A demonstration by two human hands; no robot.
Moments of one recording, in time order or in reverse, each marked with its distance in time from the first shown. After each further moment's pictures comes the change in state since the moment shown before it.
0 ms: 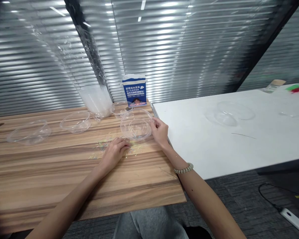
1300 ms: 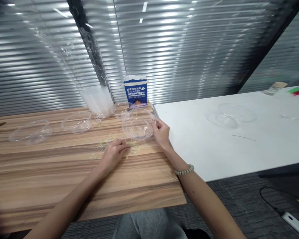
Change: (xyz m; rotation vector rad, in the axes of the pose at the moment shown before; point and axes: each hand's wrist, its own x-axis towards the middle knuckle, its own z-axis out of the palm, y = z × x) left_hand -0.004 -0.002 0.000 0.093 0.003 -0.026; right_hand 0.000 -0.002 0.000 0.029 0.017 0.049
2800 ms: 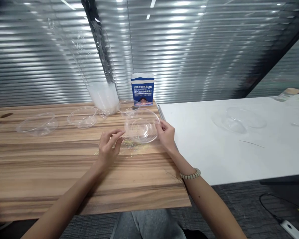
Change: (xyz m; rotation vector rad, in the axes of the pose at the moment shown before) left_hand 0.000 0.001 -0.024 -0.011 0.685 0.187; right_hand -0.009 -0.009 -0.002 0.027 -0.073 -0.040
